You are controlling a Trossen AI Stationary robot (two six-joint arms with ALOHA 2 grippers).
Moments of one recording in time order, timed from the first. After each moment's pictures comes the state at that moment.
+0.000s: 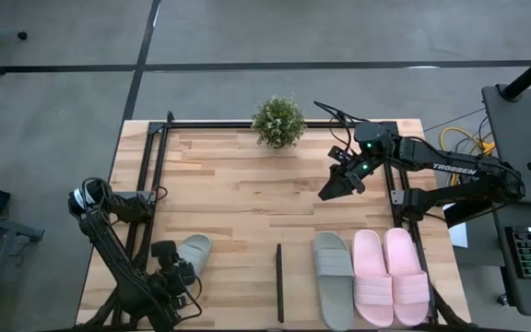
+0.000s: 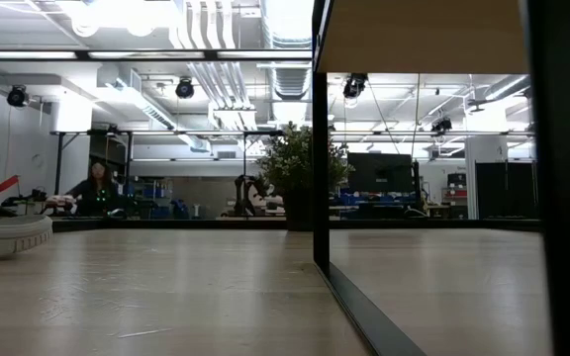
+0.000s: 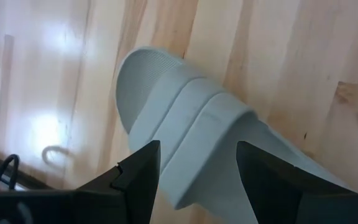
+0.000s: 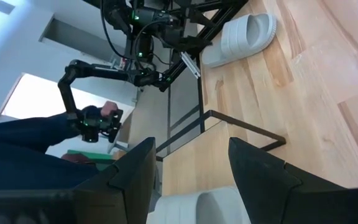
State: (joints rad) left arm -1.02 1.71 1.31 -1.35 -0.38 -1.25; right arm -0.29 1.05 0.90 -0.29 -0.85 0.75
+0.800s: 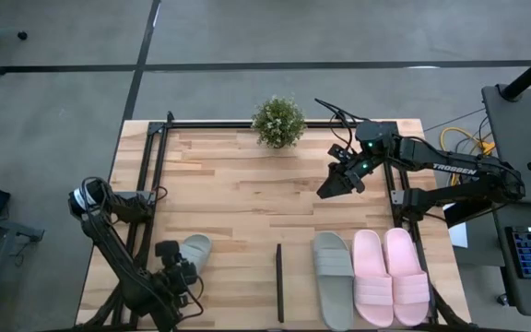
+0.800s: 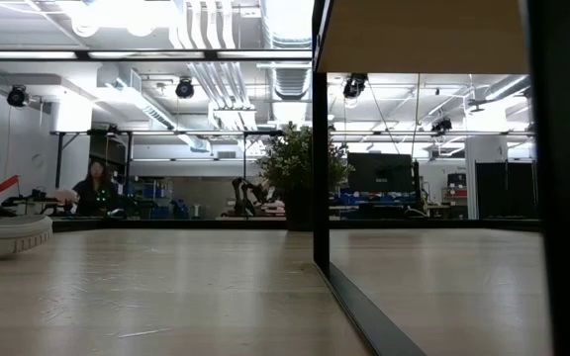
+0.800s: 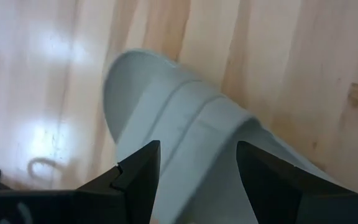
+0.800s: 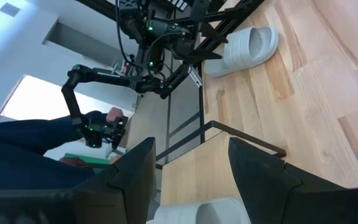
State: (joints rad) left arm -1.01 1.71 1.22 -1.24 -0.40 -1.22; right arm -0.29 1.05 0.90 -0.25 -0.84 0.75
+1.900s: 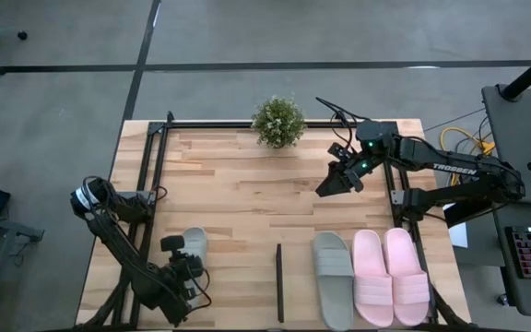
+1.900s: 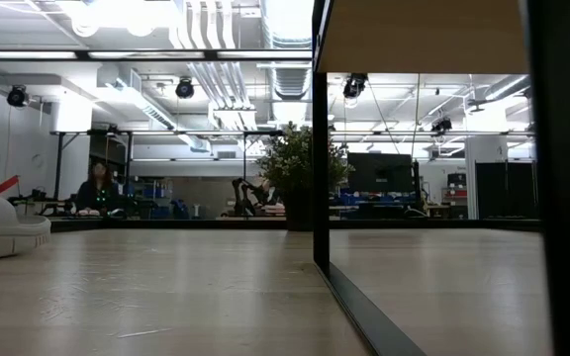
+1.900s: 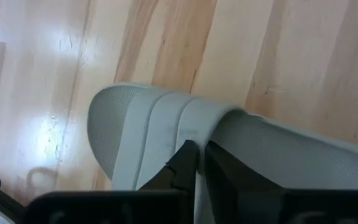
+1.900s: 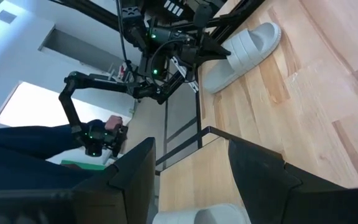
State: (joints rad) left arm -0.95 1.71 1.16 -1.18 -0.43 -1.21; right arm -0.29 1.05 0.90 -0.24 -0.81 0.76
